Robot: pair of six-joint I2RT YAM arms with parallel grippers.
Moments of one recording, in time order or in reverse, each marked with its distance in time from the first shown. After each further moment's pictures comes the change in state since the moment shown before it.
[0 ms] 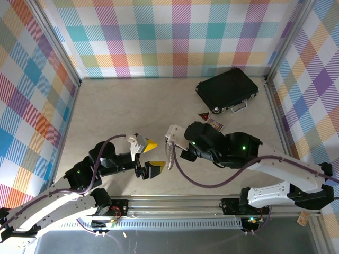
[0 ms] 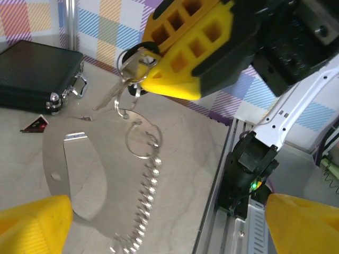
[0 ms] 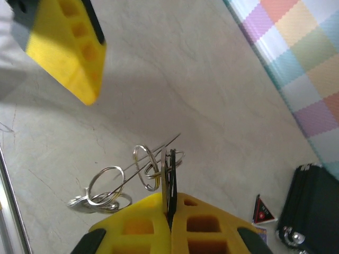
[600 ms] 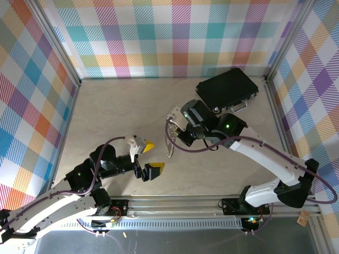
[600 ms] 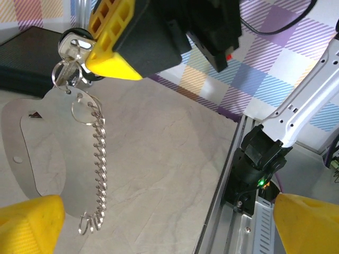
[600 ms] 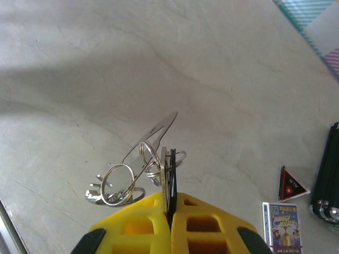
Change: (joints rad) left arm 0.000 -0.035 -0.054 0.000 -0.042 -0.030; right arm -0.263 0.149 0.043 0.000 -0.214 0.047
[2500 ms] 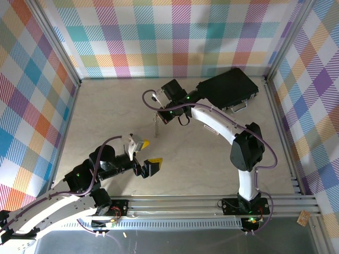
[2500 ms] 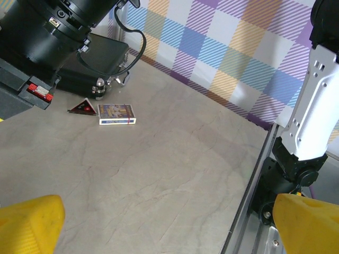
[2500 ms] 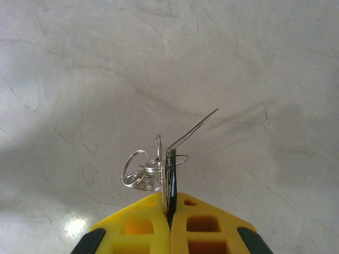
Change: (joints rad) left arm 0.000 0.002 0.000 -0.030 -0.122 -0.007; right arm -0.200 0.575 0.297 0.180 -0.256 0.126
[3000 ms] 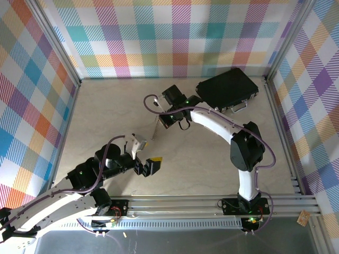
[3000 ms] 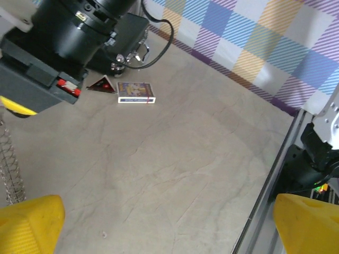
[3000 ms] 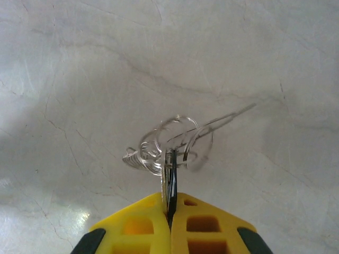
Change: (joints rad) left arm 0.000 0.034 0.010 -0.080 -0.080 -0.001; right arm 0.000 -0.007 -0.114 0.050 -0.008 0.039
